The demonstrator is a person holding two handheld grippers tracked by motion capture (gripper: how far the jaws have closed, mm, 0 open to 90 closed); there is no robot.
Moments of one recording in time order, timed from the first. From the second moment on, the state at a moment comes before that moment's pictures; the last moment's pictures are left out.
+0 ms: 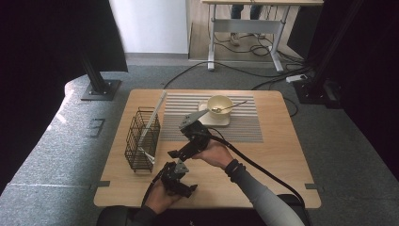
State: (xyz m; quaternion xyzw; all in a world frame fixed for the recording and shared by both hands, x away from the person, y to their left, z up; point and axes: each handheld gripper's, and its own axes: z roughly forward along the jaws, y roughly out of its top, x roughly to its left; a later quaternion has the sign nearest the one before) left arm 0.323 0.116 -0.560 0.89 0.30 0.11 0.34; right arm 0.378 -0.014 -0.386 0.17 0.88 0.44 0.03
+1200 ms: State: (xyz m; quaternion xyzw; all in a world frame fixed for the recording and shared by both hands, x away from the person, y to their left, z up) left arm 0.323 0.116 -0.560 0.88 0.30 0.11 0.34; right arm 0.385 0.042 -0.391 0.15 0.89 0.43 0.07
